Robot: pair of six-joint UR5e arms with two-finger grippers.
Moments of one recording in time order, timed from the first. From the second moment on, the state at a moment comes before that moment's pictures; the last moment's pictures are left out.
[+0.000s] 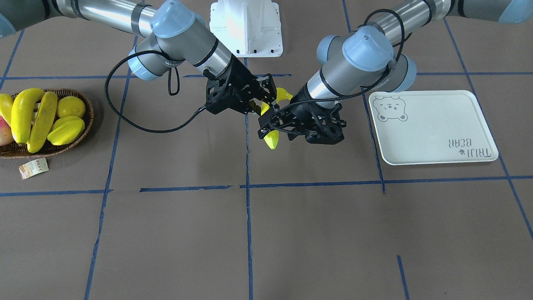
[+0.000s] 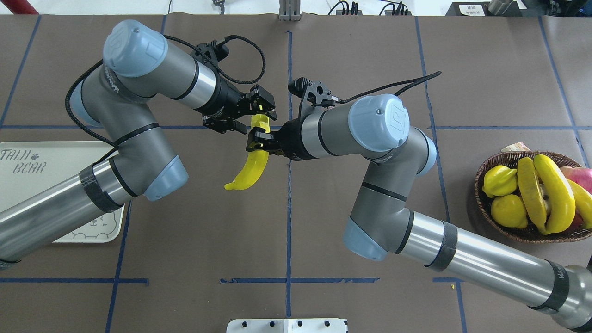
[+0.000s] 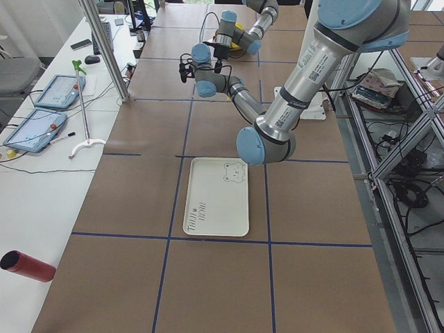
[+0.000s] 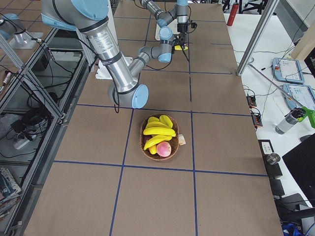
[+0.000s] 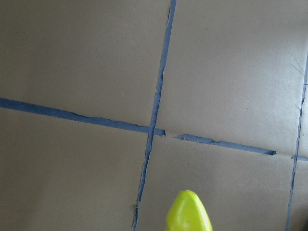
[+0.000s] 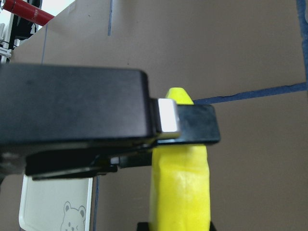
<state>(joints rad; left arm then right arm) -0.73 -2.25 -1.52 -2.21 -2.17 -1.53 0.53 -0.88 1.57 -0.78 1.88 1.48</state>
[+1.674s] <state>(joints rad) -0.72 -2.25 -1.52 -2.21 -2.17 -1.53 0.52 -0.88 1.57 -0.78 1.87 1.48</state>
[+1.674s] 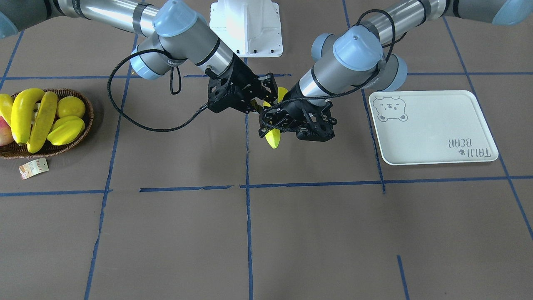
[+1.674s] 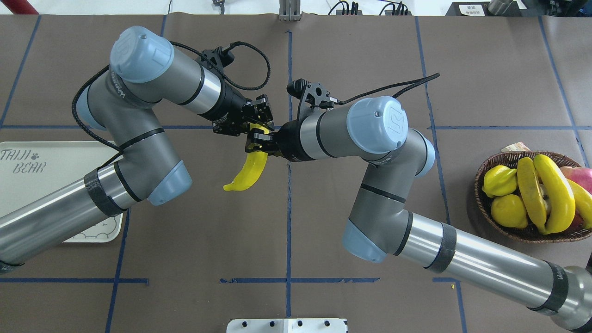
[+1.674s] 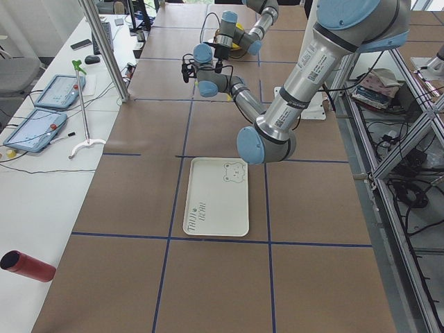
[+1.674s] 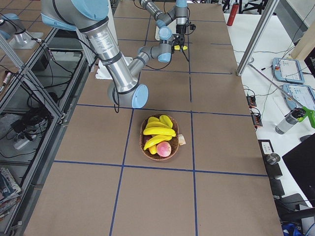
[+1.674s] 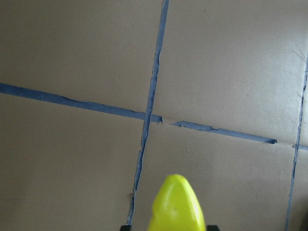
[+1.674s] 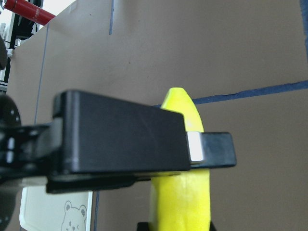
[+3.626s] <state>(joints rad) -0.94 -1.93 -1.57 -2.19 -2.14 -1.52 0.74 -0.92 1.64 -1.25 2.09 1.43</state>
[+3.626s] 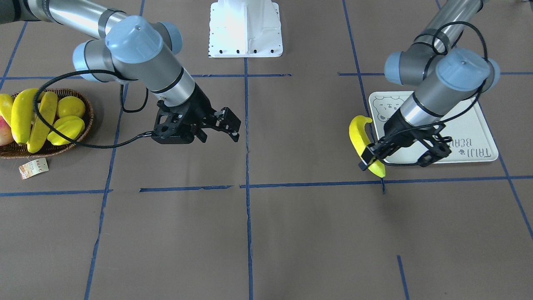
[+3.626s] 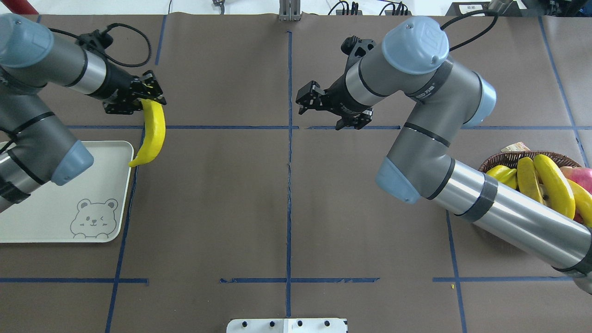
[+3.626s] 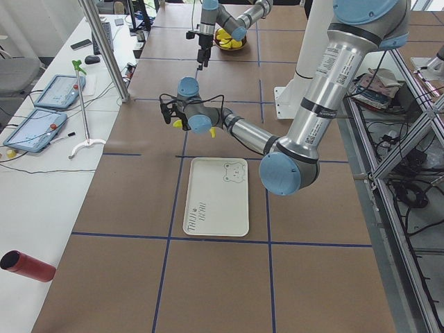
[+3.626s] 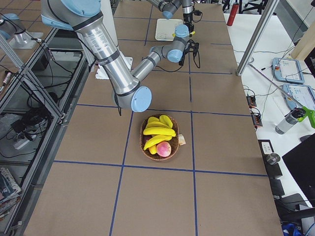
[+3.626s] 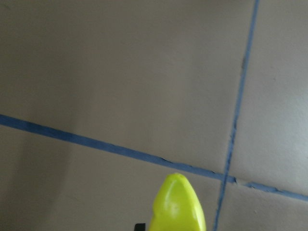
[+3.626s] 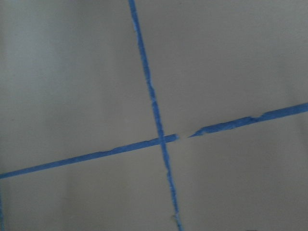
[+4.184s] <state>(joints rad) -1.02 -1.63 -1.58 -2.20 -2.14 -1.24 0.87 -1.06 1.89 -1.74 2.11 0.95</state>
